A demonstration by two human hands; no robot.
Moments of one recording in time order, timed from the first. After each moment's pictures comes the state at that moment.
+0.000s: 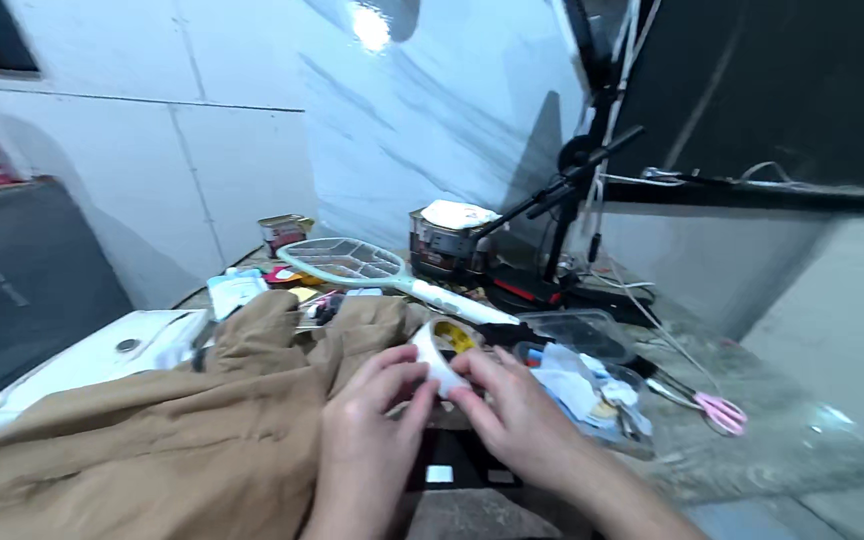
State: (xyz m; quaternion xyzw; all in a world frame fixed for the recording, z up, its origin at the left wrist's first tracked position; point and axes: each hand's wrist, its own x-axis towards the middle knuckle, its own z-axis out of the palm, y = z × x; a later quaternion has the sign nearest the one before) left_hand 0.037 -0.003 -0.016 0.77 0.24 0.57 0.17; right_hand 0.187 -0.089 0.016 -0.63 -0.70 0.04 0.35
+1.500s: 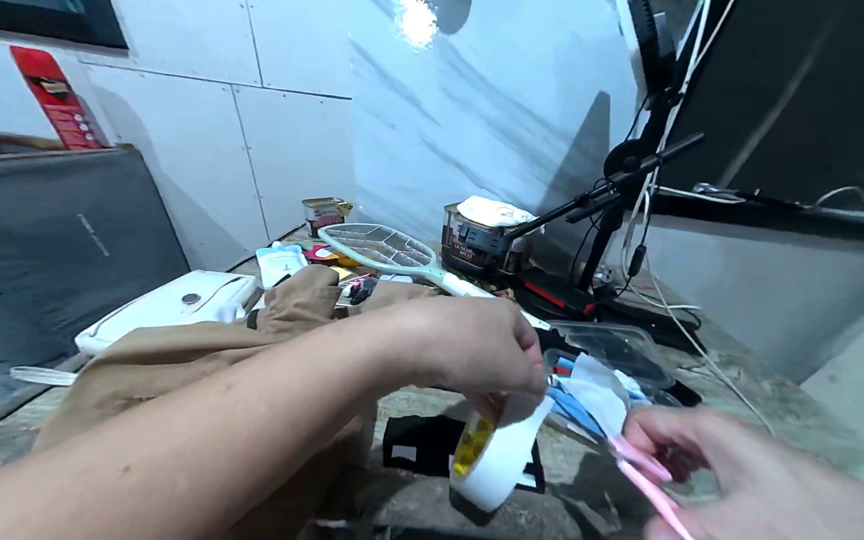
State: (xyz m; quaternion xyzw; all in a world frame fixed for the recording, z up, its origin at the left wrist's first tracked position) left_hand 0.046 -0.005 0.136 0.87 0.21 -0.06 0.43; right_hand 0.247 -0.181 0.080 -0.70 -0.64 0.26 0.19
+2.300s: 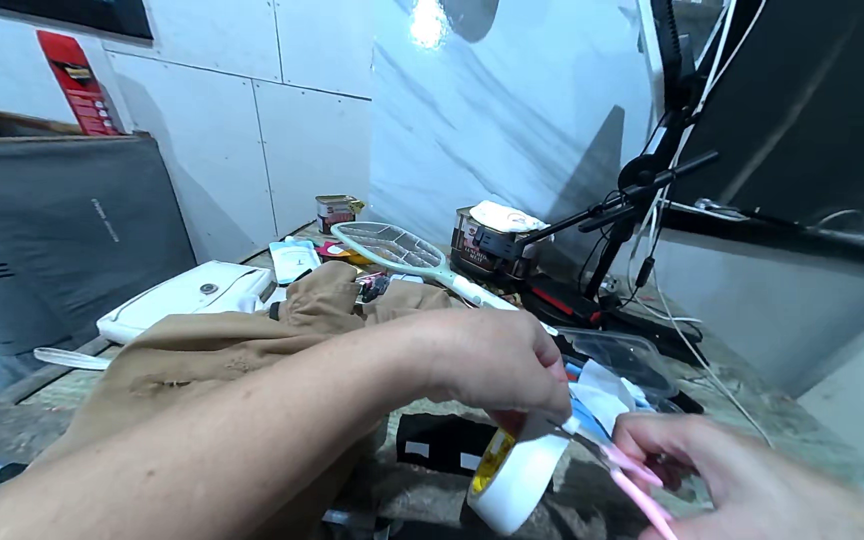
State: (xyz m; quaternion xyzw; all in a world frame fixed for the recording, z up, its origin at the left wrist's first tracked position) left_hand 0.031 -0.006 0.130 0.87 0.15 -0.04 0.46; right_hand 0.227 -0.173 0.090 -0.68 -0.66 0.27 0.17
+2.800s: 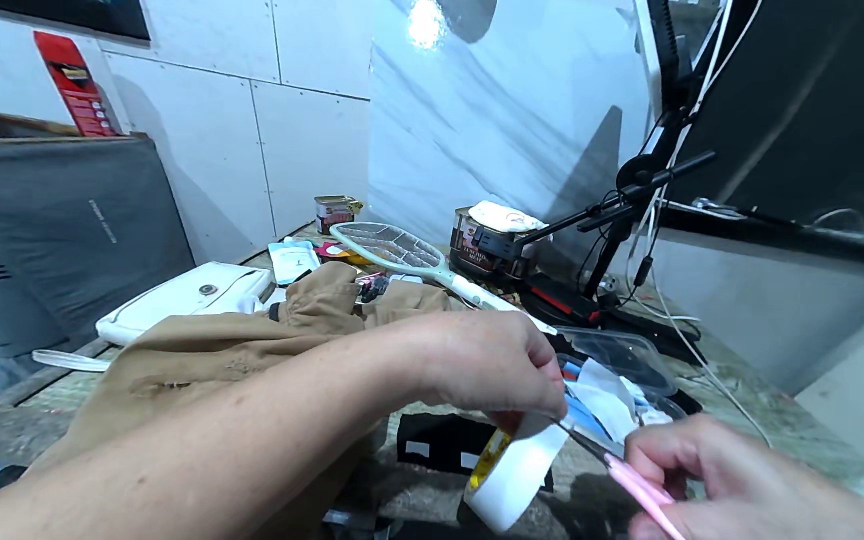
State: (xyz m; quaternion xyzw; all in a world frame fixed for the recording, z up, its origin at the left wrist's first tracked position) left_hand 0.027 -0.005 0.127 0.87 0.15 -0.03 0.47; right_hand 0.228 -0.177 0.087 -0.67 -0.67 0.27 0.19
